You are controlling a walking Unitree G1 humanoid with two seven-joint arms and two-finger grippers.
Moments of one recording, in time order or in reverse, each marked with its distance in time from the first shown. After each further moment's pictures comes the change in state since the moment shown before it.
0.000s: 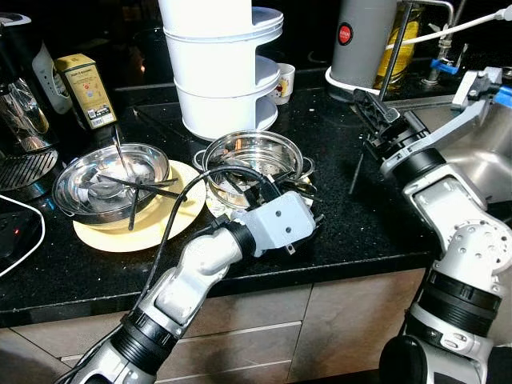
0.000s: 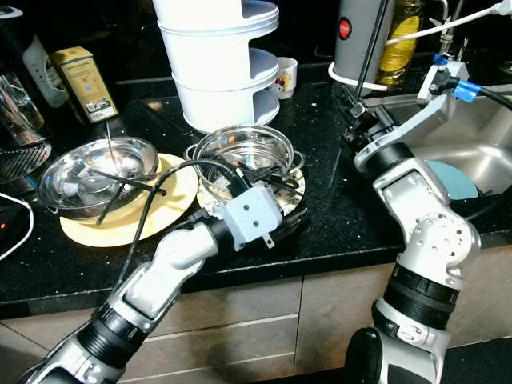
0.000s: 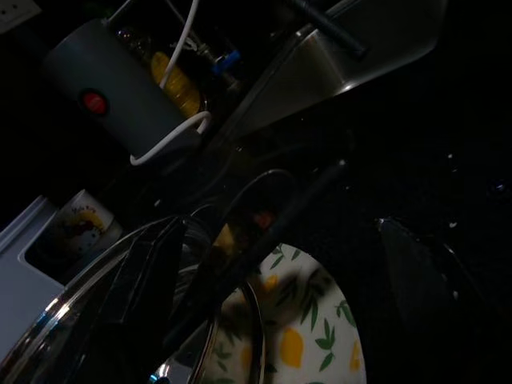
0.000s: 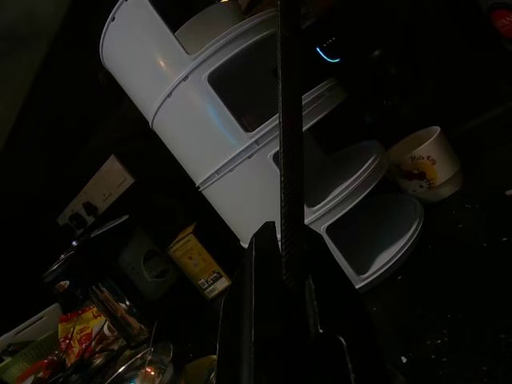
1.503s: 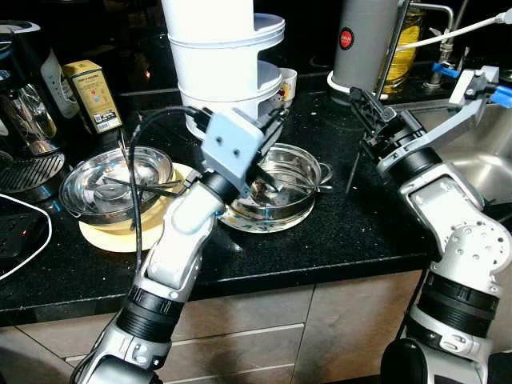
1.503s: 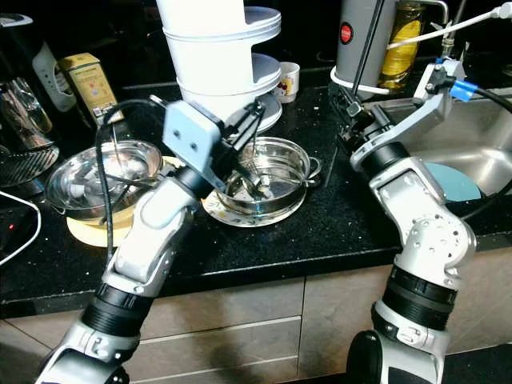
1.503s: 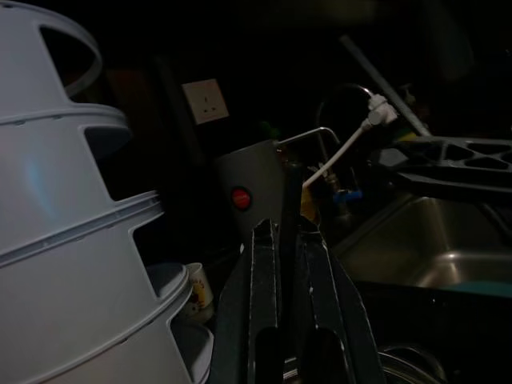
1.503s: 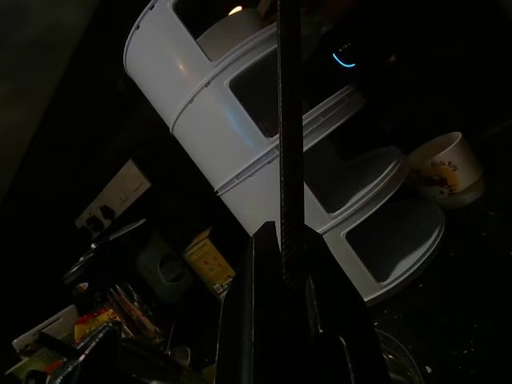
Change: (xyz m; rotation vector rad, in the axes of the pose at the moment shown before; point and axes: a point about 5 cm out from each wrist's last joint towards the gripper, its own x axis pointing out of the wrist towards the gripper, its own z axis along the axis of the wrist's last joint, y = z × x) left arm -0.005 0.072 0.037 -0.233 -0.251 0.377; right arm 0.002 0.005 -0.002 0.008 -0.010 0.018
